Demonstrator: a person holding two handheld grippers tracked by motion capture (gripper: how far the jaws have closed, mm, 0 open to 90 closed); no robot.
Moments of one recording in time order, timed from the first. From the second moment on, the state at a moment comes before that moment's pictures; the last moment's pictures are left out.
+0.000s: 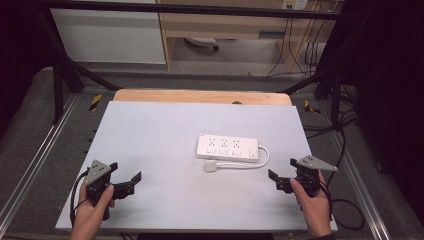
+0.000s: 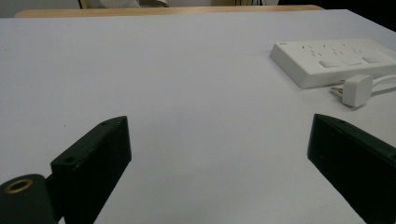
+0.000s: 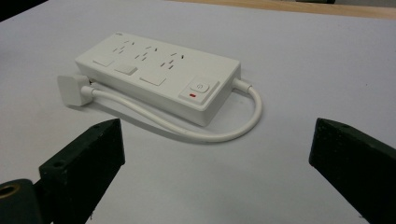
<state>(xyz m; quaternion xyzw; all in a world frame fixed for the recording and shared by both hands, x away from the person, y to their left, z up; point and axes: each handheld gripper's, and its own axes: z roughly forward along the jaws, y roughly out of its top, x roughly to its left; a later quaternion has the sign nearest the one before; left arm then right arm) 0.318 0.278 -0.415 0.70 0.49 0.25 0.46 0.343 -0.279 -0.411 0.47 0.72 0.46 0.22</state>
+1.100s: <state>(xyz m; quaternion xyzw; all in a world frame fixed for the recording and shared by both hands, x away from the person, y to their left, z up) 0.321 0.274 -0.420 0.70 0.49 0.24 0.45 0.379 -0.235 -0.350 0.44 0.72 0.49 0.24</state>
